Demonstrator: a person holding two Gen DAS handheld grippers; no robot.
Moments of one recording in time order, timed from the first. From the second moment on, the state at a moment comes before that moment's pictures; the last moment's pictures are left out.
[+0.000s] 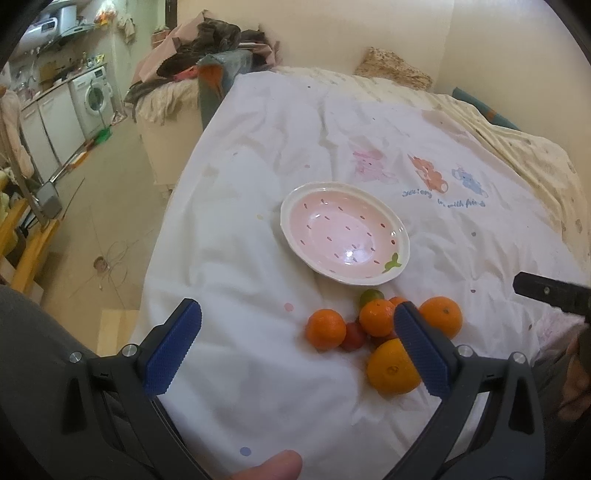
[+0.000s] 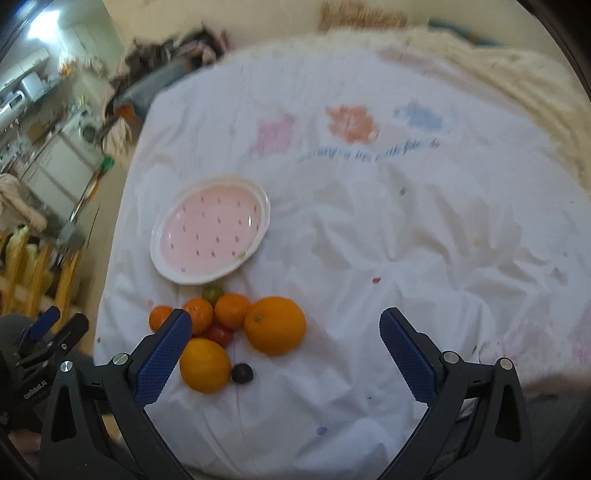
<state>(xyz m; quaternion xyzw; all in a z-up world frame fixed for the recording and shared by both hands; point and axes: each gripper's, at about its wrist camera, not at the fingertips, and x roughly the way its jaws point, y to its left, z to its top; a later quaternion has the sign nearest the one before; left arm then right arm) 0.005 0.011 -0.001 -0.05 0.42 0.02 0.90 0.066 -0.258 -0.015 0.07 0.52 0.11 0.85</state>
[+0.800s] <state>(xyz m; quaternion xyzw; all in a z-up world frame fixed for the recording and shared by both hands) 0.014 0.032 -0.018 -0.07 0.47 0.06 0.88 0.114 -0.186 -0.130 -0.07 0.66 0.18 0.73</state>
